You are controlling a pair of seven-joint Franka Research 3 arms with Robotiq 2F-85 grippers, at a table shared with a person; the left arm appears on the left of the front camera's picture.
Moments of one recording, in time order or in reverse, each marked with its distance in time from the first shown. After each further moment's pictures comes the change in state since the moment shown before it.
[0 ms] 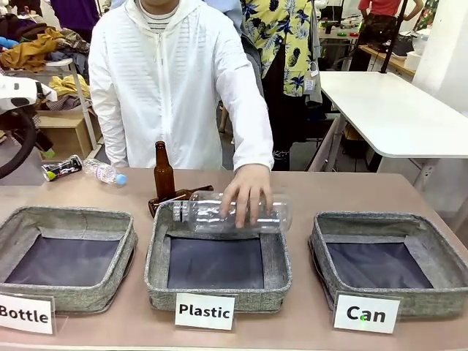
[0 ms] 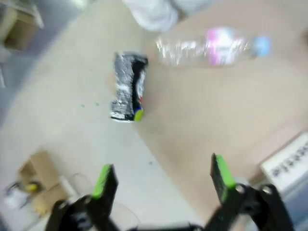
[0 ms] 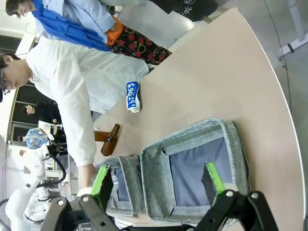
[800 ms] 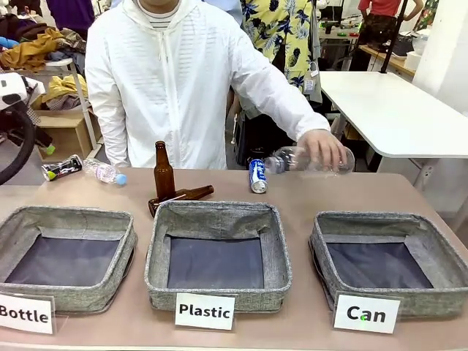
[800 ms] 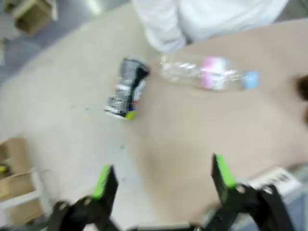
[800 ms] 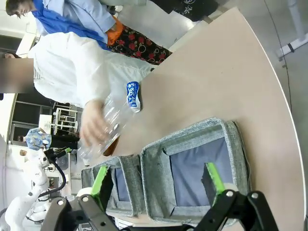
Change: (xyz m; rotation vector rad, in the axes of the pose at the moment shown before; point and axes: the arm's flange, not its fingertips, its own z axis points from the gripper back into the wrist) left arm -0.030 -0.027 0.025 0.045 -0.172 0.309; right arm 0.000 0.000 0.000 0.002 0.000 -0.001
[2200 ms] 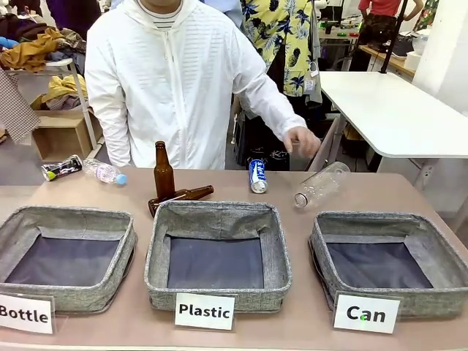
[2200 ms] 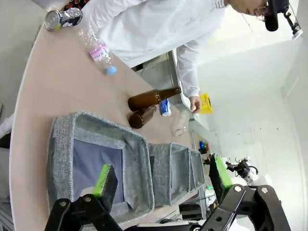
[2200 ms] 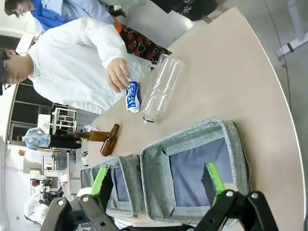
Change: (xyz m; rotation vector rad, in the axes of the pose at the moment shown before) left arm -0.287 0.042 0.132 -0.913 -0.407 0.899; right arm 0.002 0.003 -0.002 -0.009 0.004 0.001
